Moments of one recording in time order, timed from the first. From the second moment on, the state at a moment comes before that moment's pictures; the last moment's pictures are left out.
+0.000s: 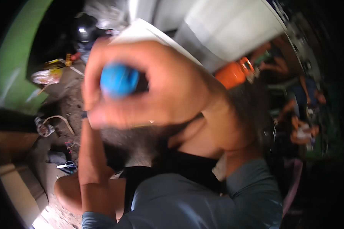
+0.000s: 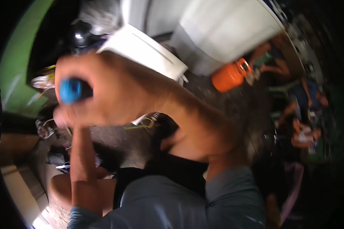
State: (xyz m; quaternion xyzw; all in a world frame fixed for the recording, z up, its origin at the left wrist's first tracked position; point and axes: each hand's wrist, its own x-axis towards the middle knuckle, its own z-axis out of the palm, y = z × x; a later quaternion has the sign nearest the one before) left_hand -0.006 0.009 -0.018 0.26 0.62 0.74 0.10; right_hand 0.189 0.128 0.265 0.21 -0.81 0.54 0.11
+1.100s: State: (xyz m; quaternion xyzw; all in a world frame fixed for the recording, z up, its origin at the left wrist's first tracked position) left_hand -0.013 0.015 -0.006 0.29 0.62 0.73 0.08; right_hand 0.518 0.122 0.142 -0.19 -0.79 0.23 -0.53
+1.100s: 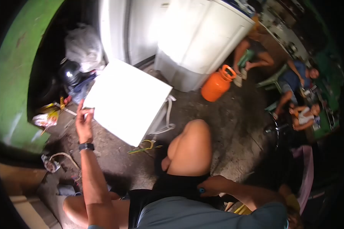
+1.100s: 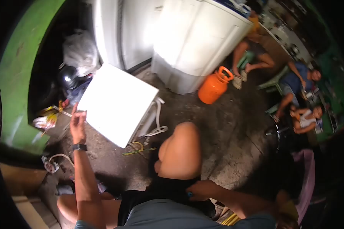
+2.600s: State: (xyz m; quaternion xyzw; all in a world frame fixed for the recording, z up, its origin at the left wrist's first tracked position) left_hand -0.003 0.021 0.013 0.28 0.57 0.77 0.08; right_hand 0.125 0.114 0.232 0.17 -0.75 0.59 0.25
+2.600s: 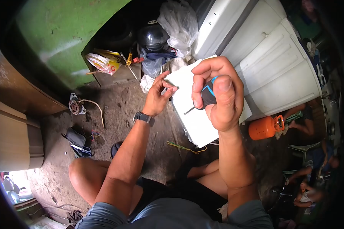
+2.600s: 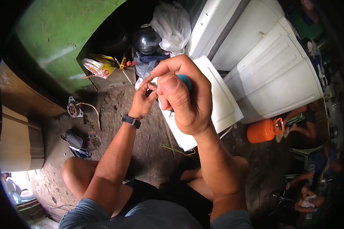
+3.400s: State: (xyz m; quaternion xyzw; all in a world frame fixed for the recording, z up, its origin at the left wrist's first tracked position) left_hand -0.012 0.021 -0.002 0.26 0.53 0.79 0.17; right_hand 0.118 0.098 0.217 0.21 -0.74 0.62 0.15
